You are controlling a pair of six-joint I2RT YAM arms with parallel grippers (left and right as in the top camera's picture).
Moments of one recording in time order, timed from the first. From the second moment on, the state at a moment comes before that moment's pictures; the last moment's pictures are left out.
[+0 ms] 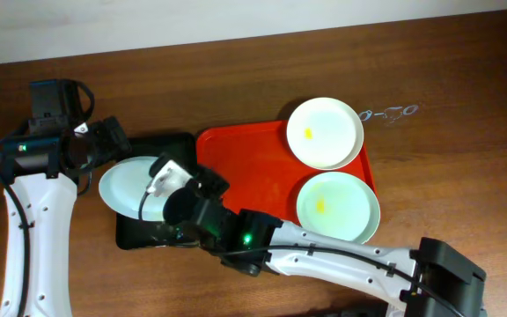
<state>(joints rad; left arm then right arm) 0.03 1.50 1.50 -1.07 -0.15 -0.32 1.09 1.66 1.19 -0.03 0.61 -0.15</state>
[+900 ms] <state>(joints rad) 0.03 1.50 1.50 -1.07 -0.15 -0.32 1.13 1.66 1.19 0.10 0.65 -0.40</state>
